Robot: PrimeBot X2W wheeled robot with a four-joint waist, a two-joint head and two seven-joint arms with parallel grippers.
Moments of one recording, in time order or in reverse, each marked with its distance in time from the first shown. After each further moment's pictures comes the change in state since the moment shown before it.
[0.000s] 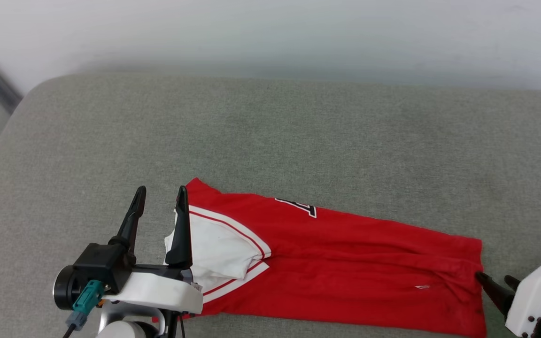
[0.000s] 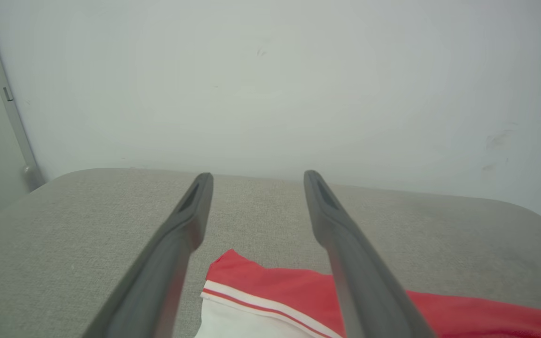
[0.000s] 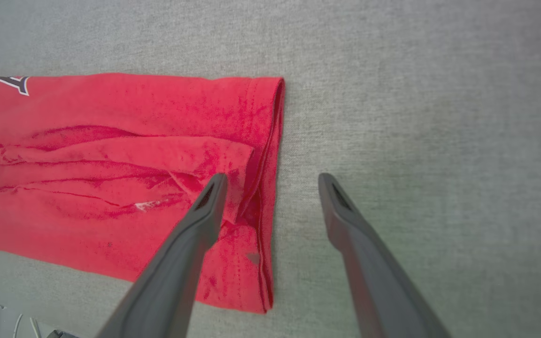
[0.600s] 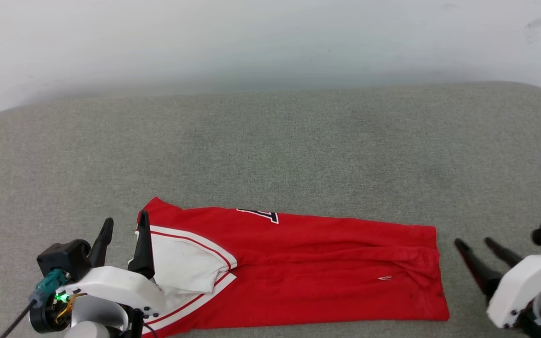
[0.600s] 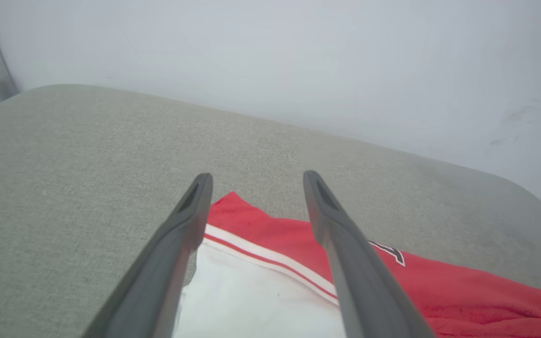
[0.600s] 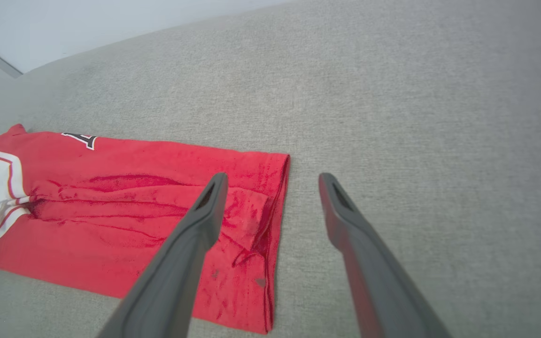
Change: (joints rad) left arm 0.021 0.018 0.110 0.183 -0.219 -0.068 0.105; right arm -0.029 -0.052 0.218 -0.013 0.051 0.000 -0.309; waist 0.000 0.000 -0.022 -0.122
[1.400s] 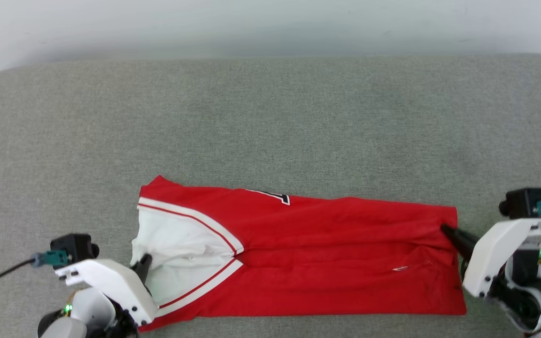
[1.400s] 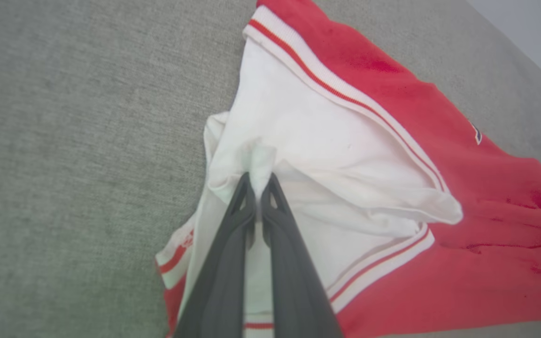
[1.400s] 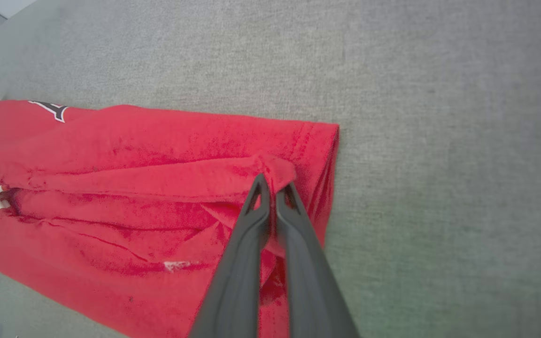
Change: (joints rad) left arm -0.046 0.060 -0.008 0.049 -0.204 -0.038 0.411; right arm -0.220 0.000 0.062 0.184 0.055 0.000 0.119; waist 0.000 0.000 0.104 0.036
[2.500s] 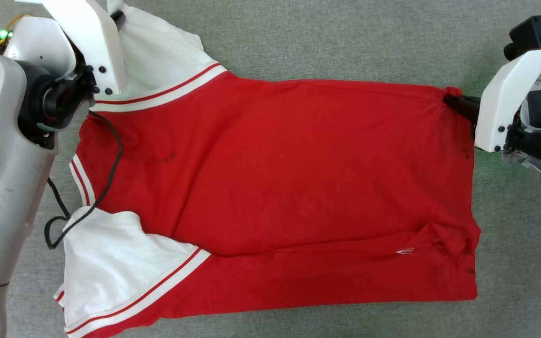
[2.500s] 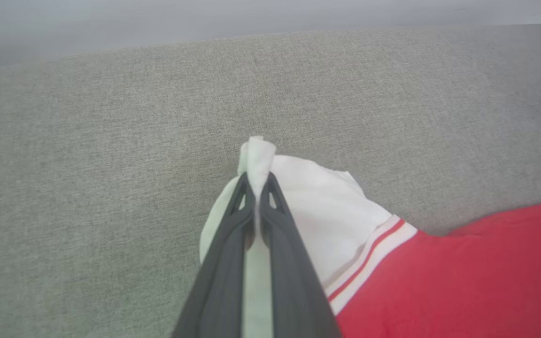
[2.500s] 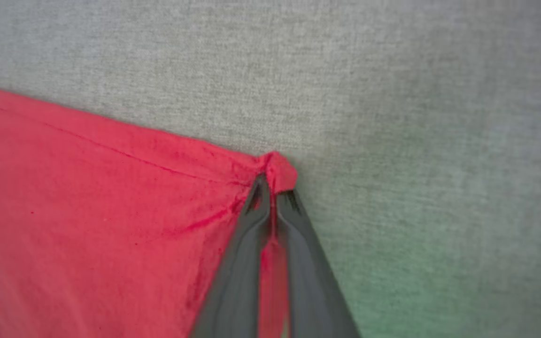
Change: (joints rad) left arm -0.882 0.054 -0.131 0.222 0.180 -0.131 0.385; right arm -0.568 -0.042 0.160 0.224 0.063 0.000 0.282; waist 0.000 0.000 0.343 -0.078
